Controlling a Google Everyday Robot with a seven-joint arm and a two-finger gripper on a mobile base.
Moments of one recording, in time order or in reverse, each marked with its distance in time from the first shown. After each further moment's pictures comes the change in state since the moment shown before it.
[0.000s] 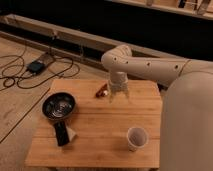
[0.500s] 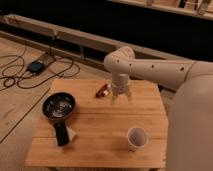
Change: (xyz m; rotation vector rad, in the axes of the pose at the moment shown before) arm -0.029 0.011 0.000 0.008 0.002 0.023
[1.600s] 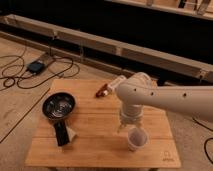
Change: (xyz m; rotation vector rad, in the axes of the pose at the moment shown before) arm -0.150 -0.012 0.024 0.072 -0.055 0.108
